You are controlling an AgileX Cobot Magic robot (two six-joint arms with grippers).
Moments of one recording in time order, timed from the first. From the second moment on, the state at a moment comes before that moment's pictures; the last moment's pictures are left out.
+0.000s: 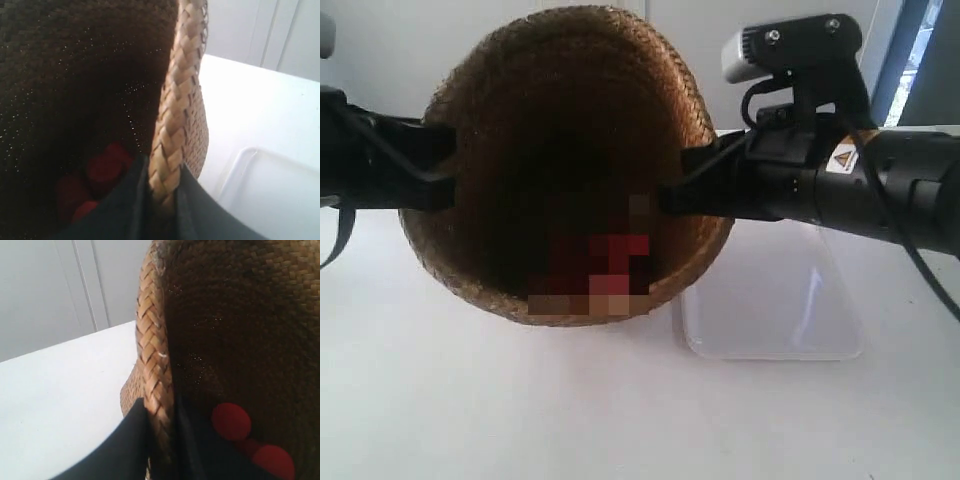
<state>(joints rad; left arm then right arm) -0.40 1.02 -0.67 -0.32 0.01 0.34 0.48 1.25 -0.78 0.27 0.00 -0.16</state>
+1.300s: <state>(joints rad) -0.38 0.95 -0.69 -0.28 0.20 0.26 0.56 1.25 -0.81 0.30 0.01 -0.16</state>
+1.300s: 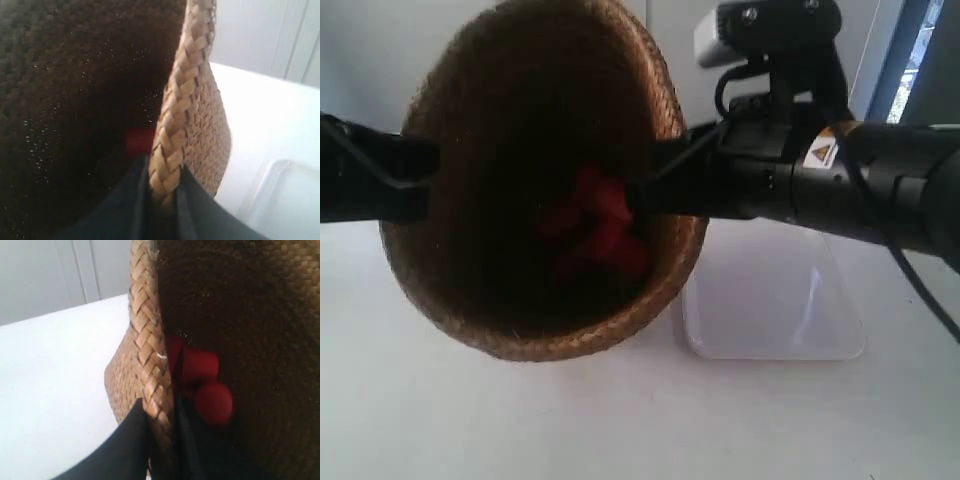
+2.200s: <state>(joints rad) -0.37 0.90 -0.83 -0.22 0.19 0.18 0.47 1.11 -0.90 0.26 0.07 -0.11</state>
